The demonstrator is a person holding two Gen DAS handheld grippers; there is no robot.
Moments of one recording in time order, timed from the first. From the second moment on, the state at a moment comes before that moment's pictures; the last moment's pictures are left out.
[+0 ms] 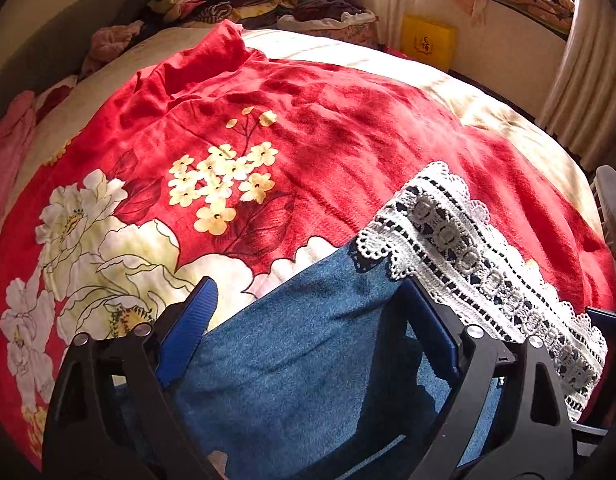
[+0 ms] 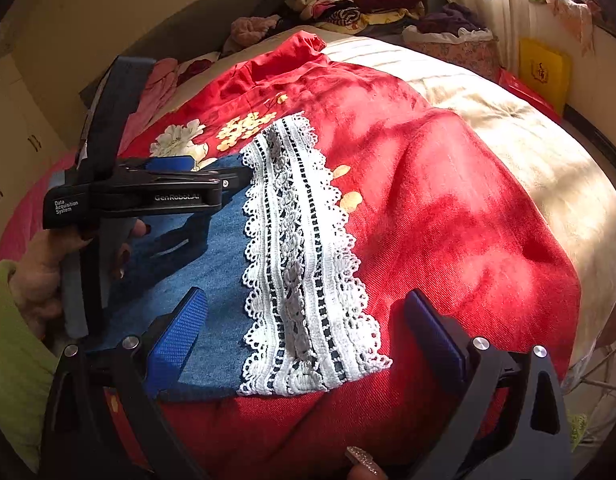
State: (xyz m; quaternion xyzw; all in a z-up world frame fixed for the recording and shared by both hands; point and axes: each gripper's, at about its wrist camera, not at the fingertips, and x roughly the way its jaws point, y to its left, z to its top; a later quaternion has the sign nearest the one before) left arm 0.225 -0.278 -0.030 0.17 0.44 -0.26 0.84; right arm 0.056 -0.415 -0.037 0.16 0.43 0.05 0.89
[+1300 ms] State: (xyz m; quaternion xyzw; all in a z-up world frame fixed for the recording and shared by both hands) left arm 0.205 -0.278 -0.029 0.13 0.43 -0.31 0.84; right arm 0.026 -0.391 -0.018 0.09 0.39 0.04 0.92
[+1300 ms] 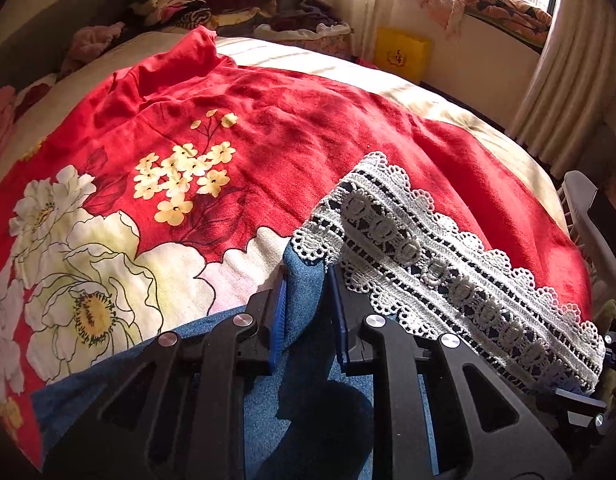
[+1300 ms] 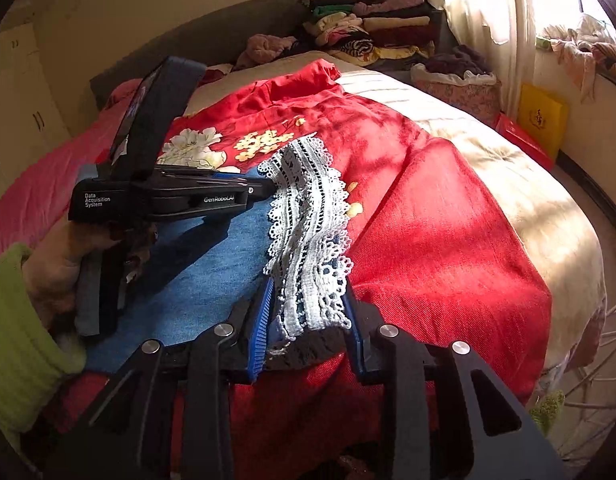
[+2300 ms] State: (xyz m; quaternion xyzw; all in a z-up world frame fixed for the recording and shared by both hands) left arm 0.199 -0.141 0.019 -0.07 0.41 -0.27 0.87; right arm 0.041 -0.308 0.029 0.06 0.36 0.18 0.91
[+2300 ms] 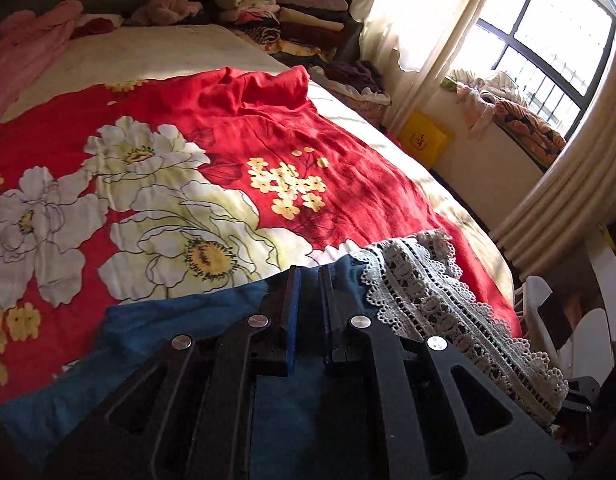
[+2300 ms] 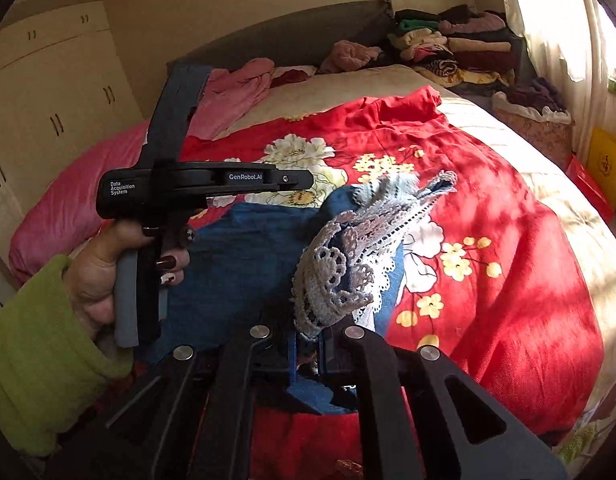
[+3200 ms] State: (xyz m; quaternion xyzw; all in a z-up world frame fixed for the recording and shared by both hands) left arm 0.235 -0.300 -0.017 0.15 0.48 -0.32 0.80; right arm 0.026 -0.400 -0.035 0.22 0.40 0.10 0.88
